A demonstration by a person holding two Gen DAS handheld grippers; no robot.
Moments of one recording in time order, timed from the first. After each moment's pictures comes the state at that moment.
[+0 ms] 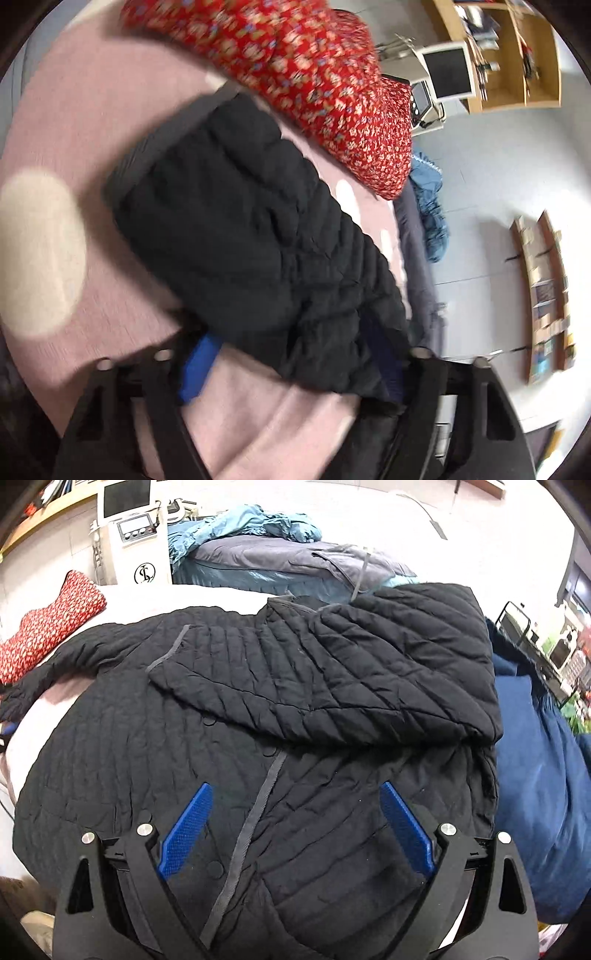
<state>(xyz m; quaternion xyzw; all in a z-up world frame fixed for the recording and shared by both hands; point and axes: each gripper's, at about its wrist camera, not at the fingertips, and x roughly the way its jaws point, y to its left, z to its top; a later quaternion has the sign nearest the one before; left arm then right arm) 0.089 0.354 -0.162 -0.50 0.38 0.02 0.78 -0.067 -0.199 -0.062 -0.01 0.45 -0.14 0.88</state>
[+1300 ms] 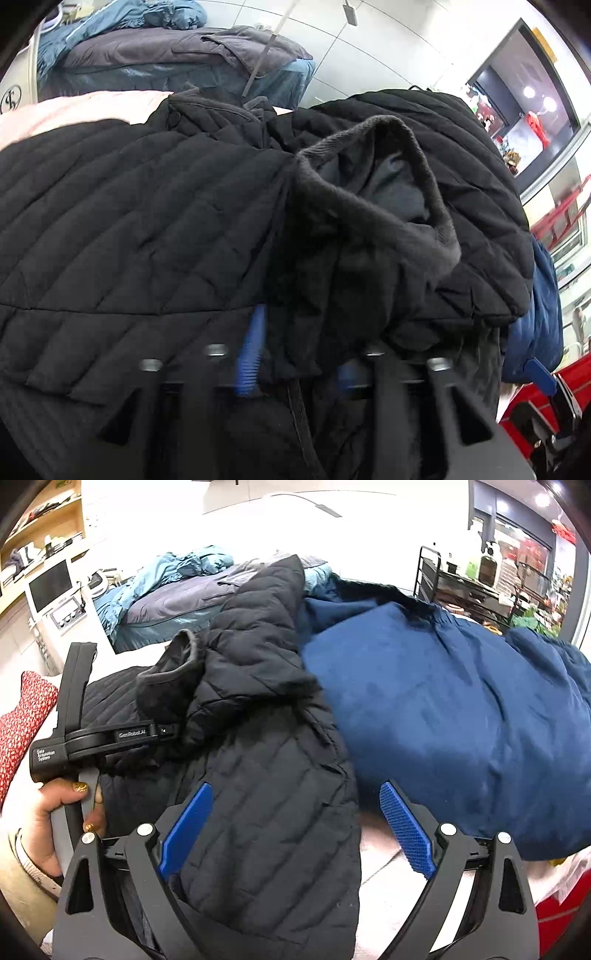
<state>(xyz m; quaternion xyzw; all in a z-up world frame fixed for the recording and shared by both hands) 0.059 -0.195 -0.112 0.00 0.50 -0.40 0.77 -0.152 -0.305 -0.042 0.15 0.39 -0.24 0.88</state>
